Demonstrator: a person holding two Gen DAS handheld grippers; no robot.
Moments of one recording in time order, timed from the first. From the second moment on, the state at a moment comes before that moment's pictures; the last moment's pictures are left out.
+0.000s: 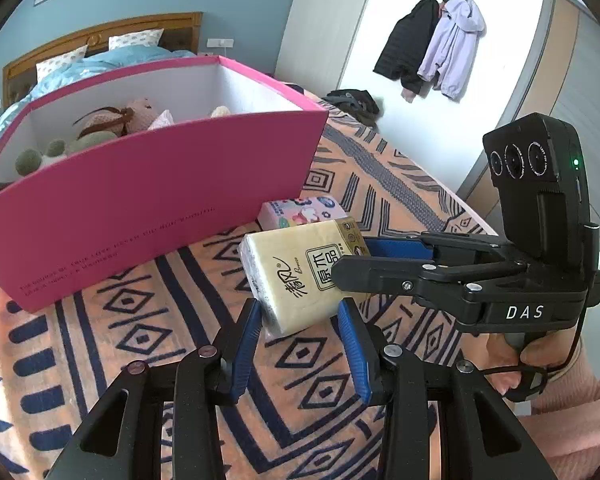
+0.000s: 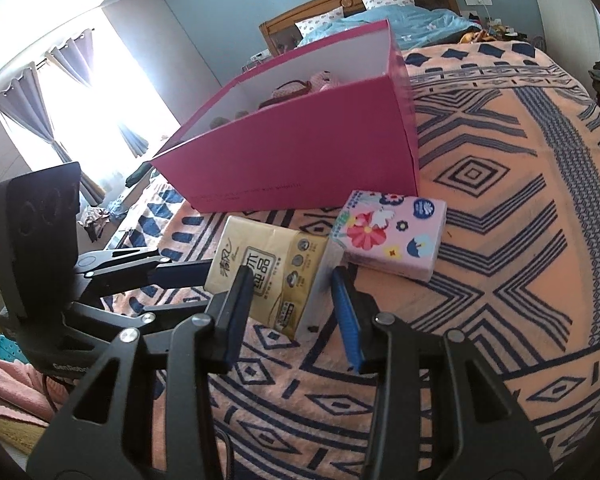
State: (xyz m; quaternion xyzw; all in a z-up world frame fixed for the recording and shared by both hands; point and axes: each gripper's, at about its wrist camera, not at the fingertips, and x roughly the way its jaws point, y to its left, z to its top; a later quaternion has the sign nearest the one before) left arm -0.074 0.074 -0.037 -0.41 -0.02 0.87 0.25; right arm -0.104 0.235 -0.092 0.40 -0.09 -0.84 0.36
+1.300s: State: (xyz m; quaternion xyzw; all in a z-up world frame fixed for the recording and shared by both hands) left arm -0.103 0.067 0.013 -0.36 0.00 0.90 0.24; right arm -0.127 0.234 -0.037 0.33 -0.07 -0.87 0.37
